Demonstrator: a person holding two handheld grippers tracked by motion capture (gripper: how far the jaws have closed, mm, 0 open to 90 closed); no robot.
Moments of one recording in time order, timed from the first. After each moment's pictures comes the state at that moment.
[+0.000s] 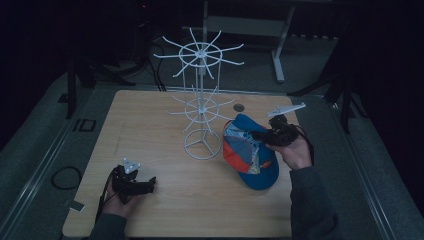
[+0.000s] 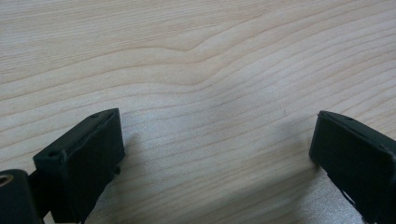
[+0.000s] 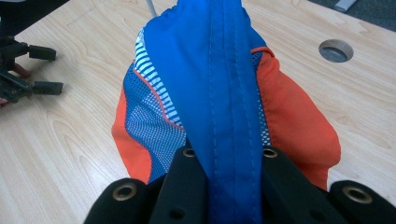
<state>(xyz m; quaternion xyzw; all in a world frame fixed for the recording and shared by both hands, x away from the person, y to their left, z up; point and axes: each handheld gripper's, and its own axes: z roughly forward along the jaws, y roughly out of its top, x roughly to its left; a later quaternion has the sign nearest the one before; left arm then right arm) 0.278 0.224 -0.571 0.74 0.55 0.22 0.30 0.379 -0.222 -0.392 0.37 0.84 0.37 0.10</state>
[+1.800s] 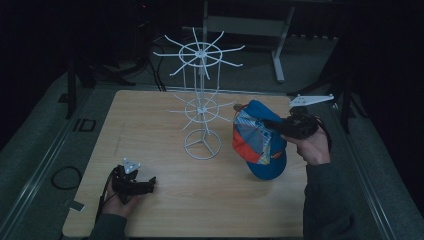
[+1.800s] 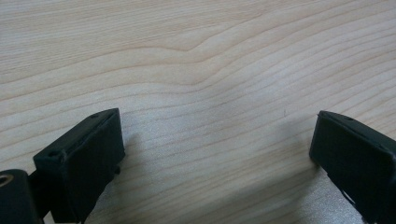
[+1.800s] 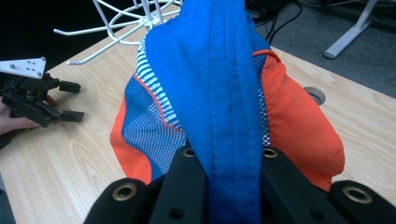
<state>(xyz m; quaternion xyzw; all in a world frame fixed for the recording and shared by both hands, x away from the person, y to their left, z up) 0.278 0.224 -0.571 0.74 0.55 0.22 0.30 0.369 -0.253 -0.346 0.34 0.82 0.44 0.12</state>
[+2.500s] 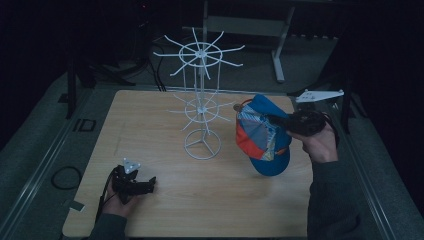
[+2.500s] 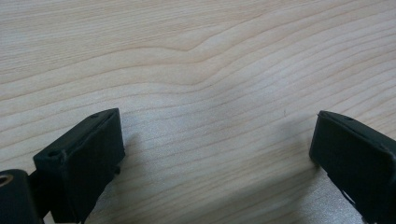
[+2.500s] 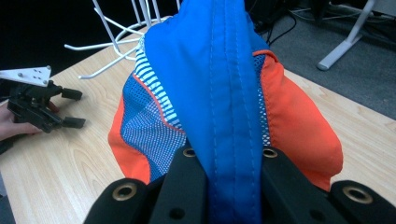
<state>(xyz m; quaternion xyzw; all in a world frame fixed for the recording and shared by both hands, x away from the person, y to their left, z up) 0.278 0.224 -0.571 0.74 0.55 0.22 0.30 0.365 -0.261 -0.327 0.33 0.82 0.45 0.13</state>
